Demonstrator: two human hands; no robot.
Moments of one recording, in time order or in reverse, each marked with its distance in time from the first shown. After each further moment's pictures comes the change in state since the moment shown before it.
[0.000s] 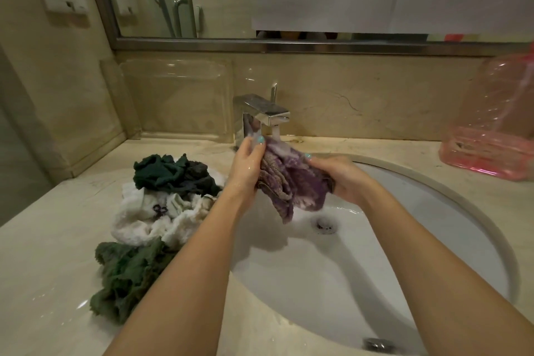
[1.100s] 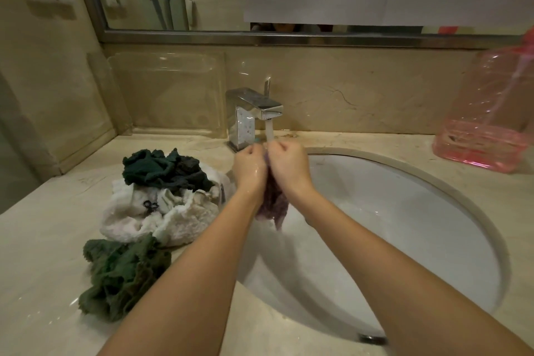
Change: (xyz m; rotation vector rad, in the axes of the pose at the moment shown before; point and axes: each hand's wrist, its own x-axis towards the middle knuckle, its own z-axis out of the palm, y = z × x) left_hand -0.002 -0.011 0.027 0.256 0.342 -0.085; right_hand -0.017 -0.011 0.091 -0.223 0.344 -0.361
